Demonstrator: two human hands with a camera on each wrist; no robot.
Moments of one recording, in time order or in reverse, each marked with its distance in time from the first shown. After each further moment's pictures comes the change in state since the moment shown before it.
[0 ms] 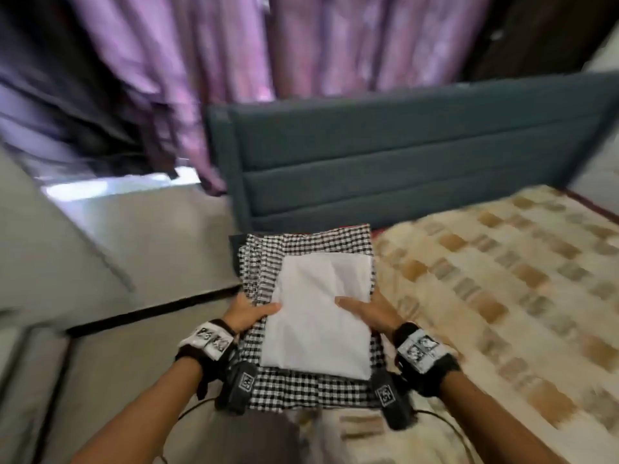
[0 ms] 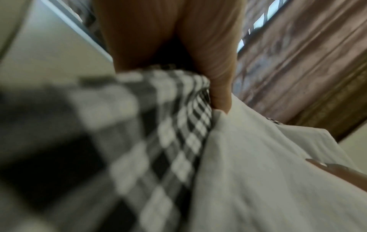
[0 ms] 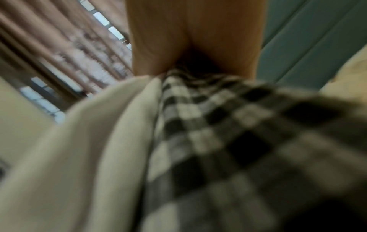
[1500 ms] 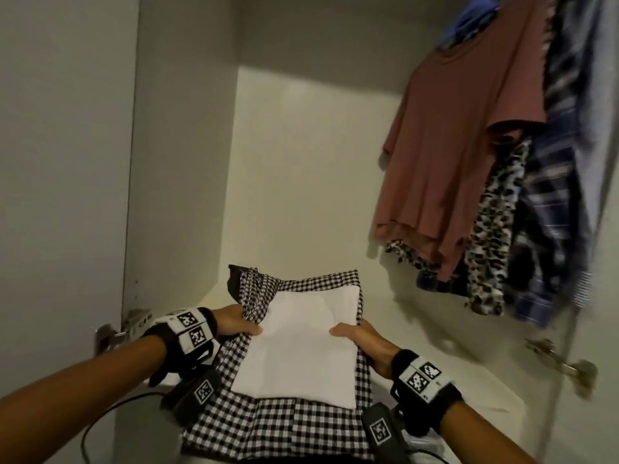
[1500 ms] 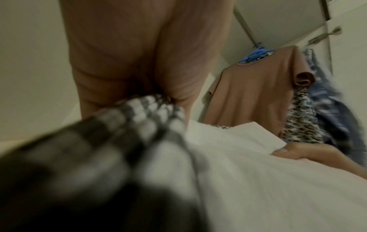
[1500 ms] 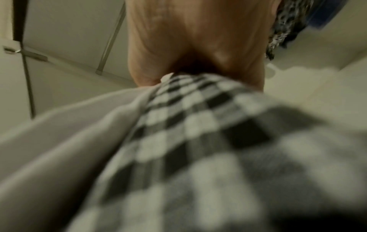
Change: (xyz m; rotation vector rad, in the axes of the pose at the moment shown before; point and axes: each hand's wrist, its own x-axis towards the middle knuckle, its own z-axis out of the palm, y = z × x) left_hand -0.423 -0.013 -0.814 -0.022 1.485 -0.592; right_hand -0.021 -0.423 1.067 -0.482 -1.909 -0.577
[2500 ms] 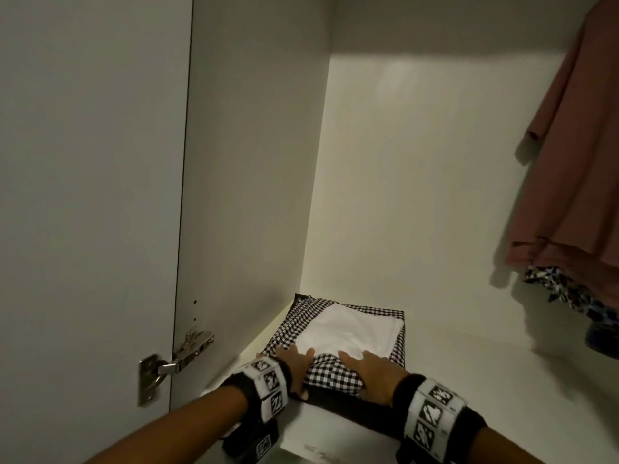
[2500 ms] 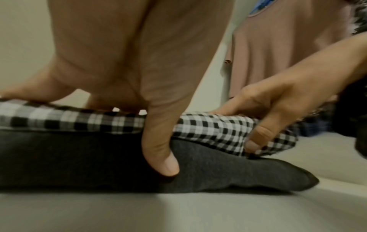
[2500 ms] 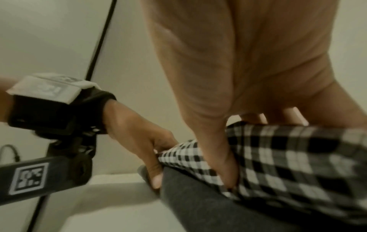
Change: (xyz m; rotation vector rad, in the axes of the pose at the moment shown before) left_hand 0.075 -0.059 0.004 0.789 -0.022 -0.380; right_hand 0.156 -0.002 0.080 -1.423 -0.444 -0.152
